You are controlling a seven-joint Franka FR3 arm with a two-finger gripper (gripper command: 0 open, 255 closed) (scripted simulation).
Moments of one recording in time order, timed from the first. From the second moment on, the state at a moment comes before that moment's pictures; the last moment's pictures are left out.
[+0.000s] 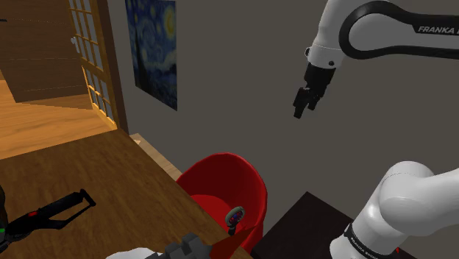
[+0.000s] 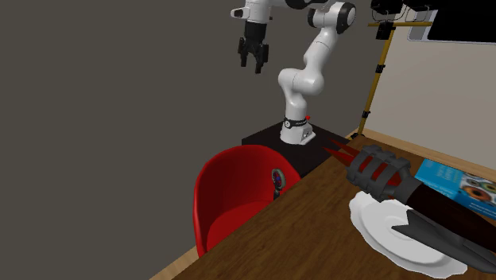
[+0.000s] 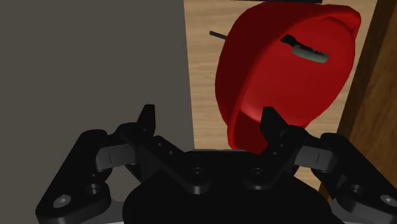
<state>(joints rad) 0.02 -0.77 0.07 -2.37 -0.07 1.65 0.08</state>
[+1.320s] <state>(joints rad) 0.31 -0.43 0.04 -2.62 -0.01 2.26 -0.45</state>
